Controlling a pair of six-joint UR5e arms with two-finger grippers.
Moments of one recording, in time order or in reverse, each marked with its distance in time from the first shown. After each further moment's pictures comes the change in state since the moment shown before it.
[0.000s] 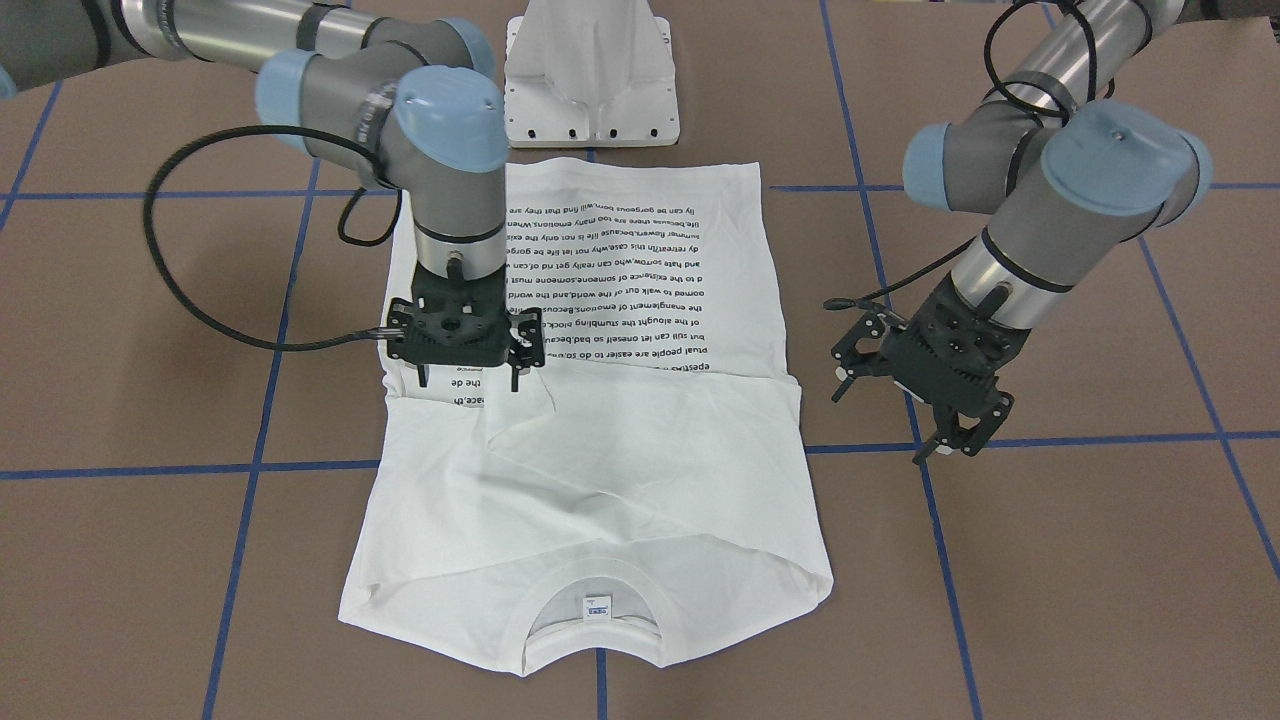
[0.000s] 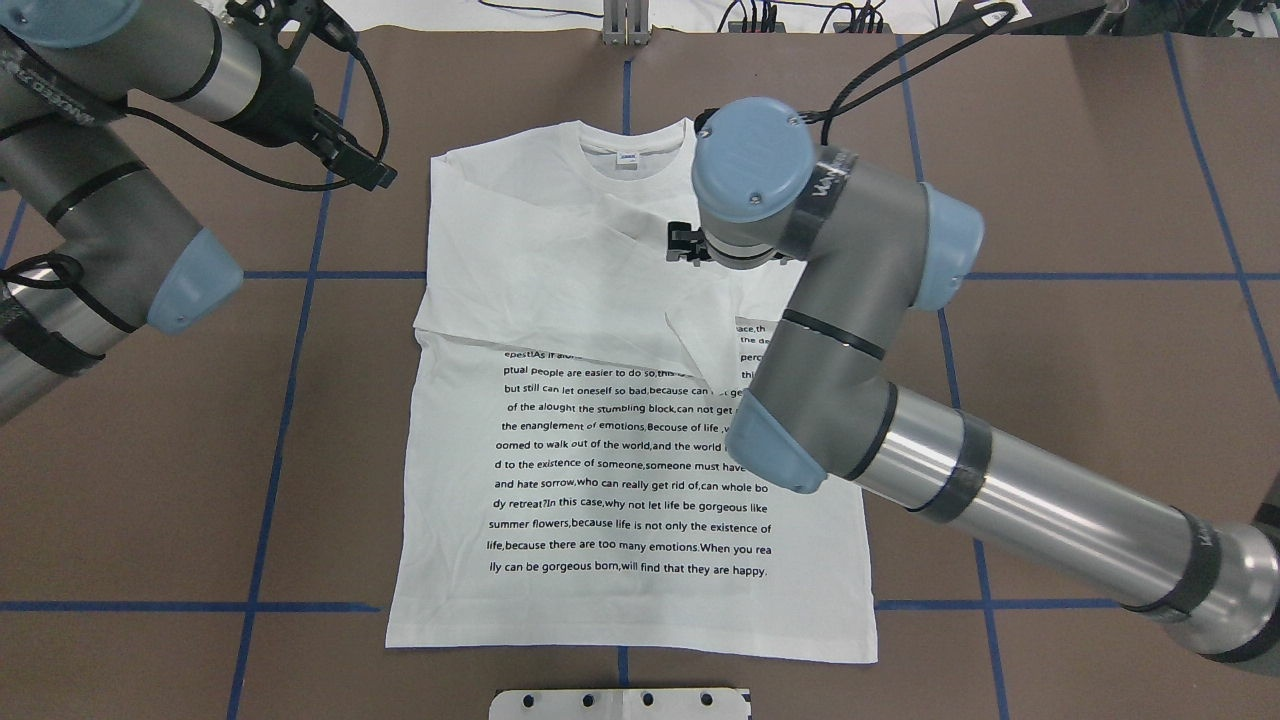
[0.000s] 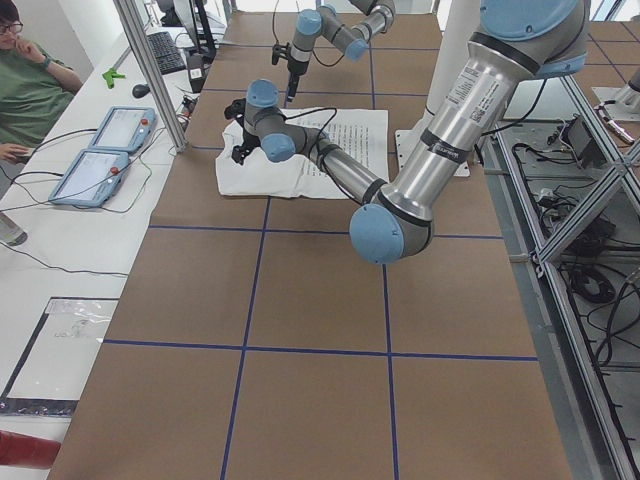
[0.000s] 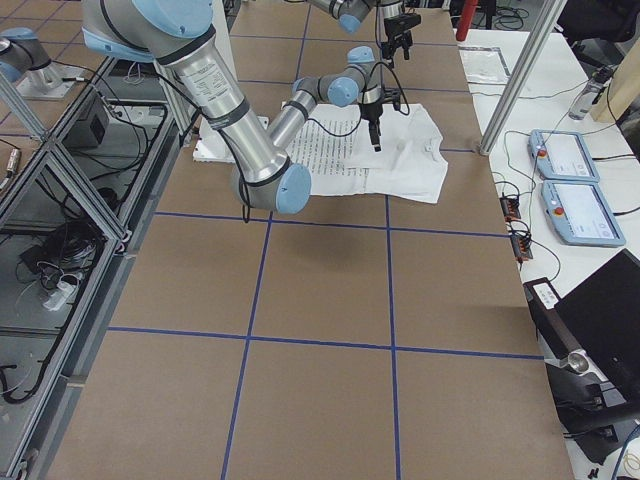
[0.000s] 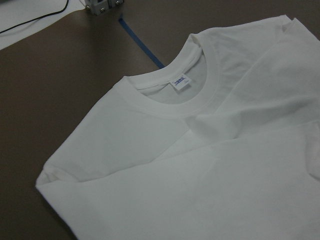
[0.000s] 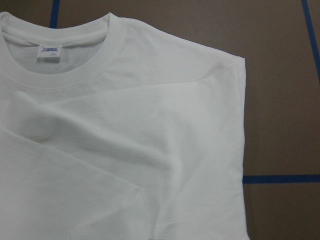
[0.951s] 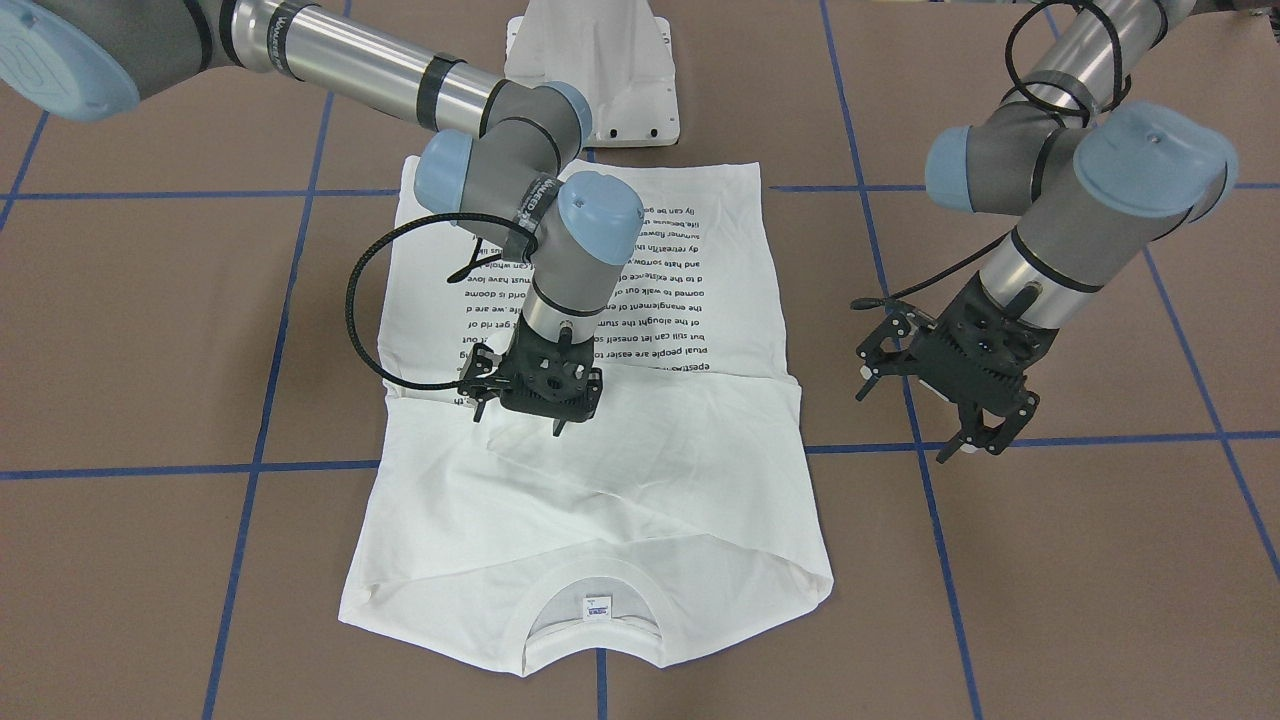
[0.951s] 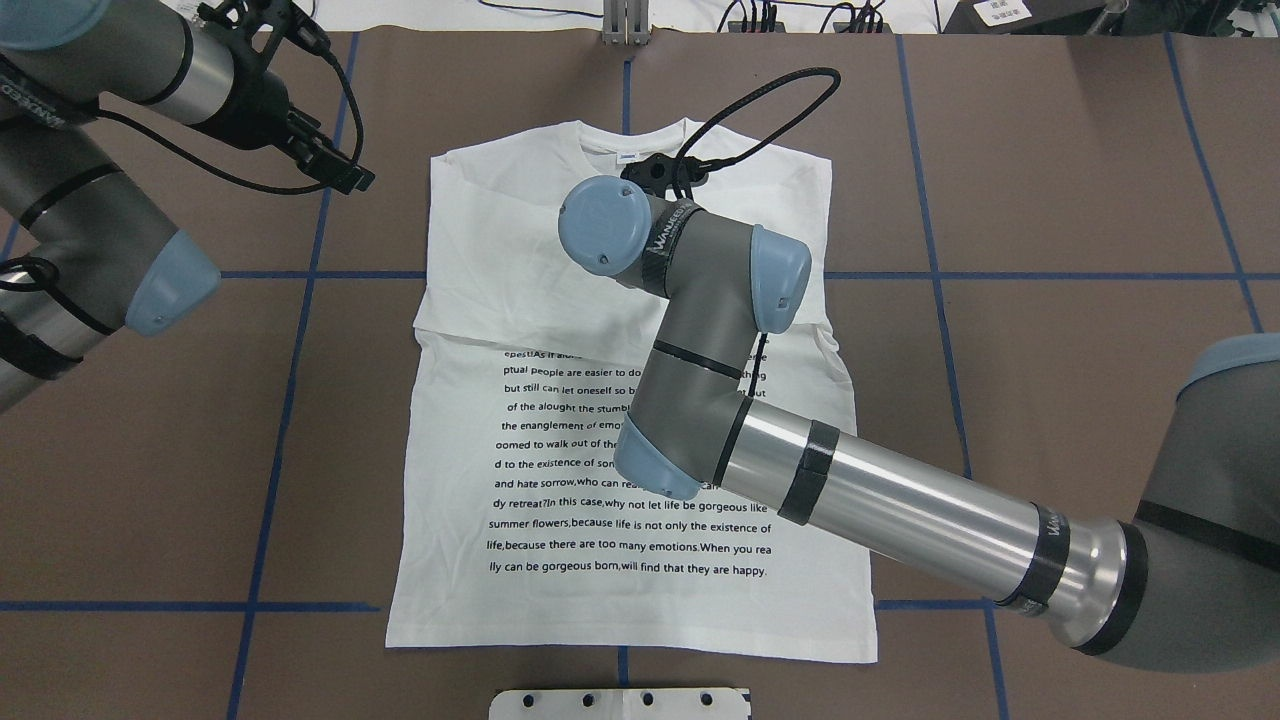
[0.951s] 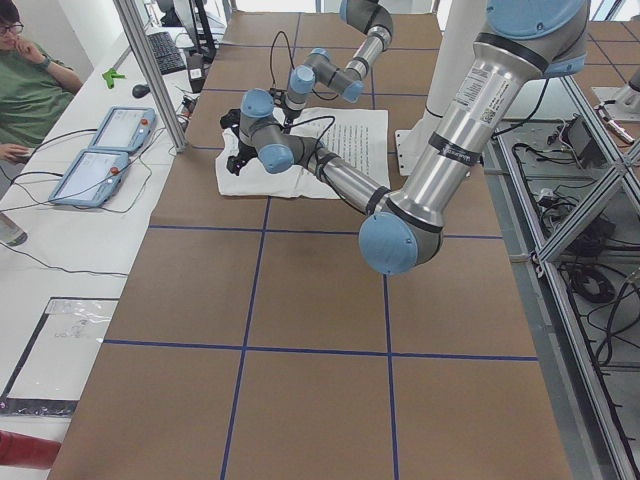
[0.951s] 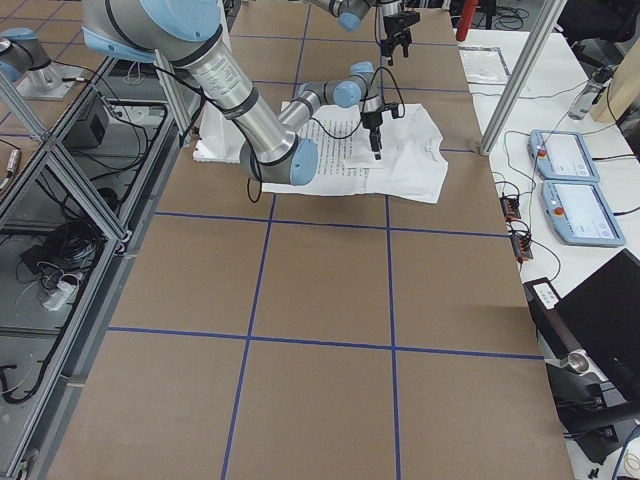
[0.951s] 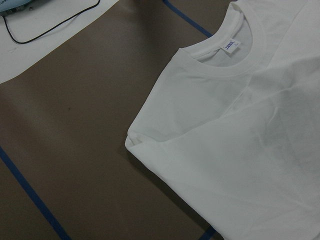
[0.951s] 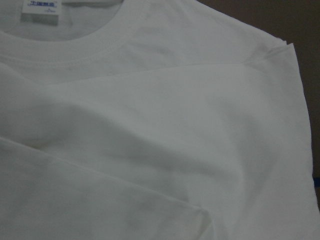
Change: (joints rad) left arm -0.008 0.025 -0.007 -0.008 -0.006 0.006; right arm -0.069 0.138 -0.303 -0.014 -0.134 0.039
